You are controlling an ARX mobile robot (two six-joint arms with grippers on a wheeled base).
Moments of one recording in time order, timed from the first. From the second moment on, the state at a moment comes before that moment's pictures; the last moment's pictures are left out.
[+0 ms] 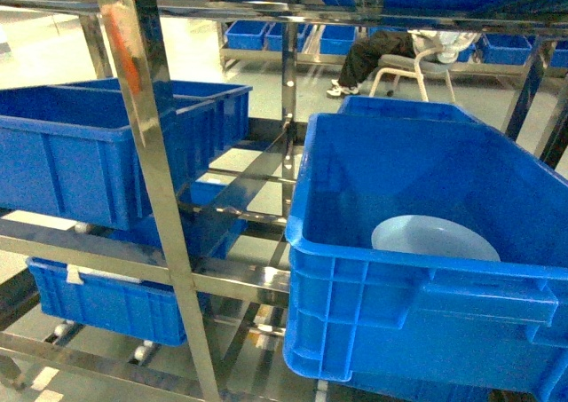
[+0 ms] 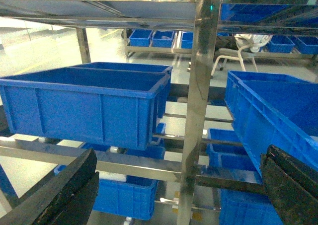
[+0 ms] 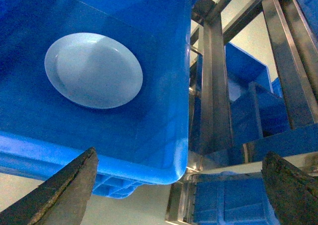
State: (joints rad) left arm 0.00 0.01 0.01 0.00 0.00 0.00; right arm 0.19 1.21 0.62 0.01 0.33 -0.27
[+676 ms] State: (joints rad) left arm 0.00 0.01 0.01 0.00 0.00 0.00; right arm 0.08 0.97 0.15 0.79 0.08 -0.02
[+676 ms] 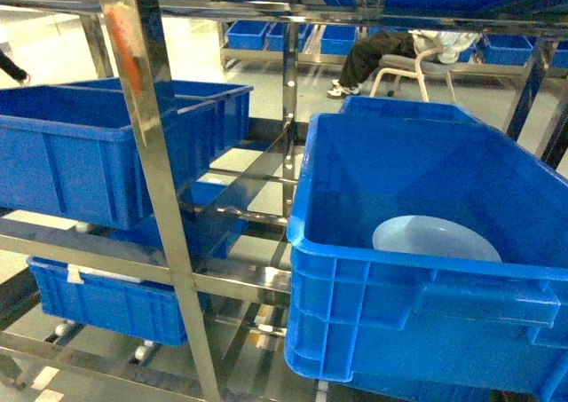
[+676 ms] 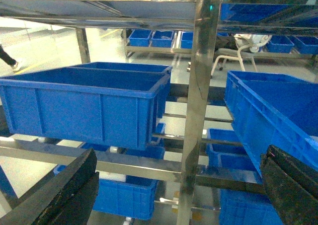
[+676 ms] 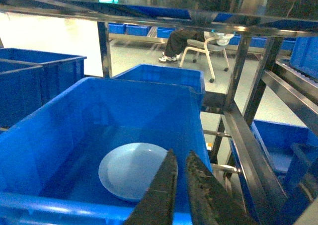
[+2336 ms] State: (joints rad) left arm 0.00 0.01 0.01 0.00 0.00 0.00; right arm 0.00 0.18 0.02 0.18 0.00 -0.01
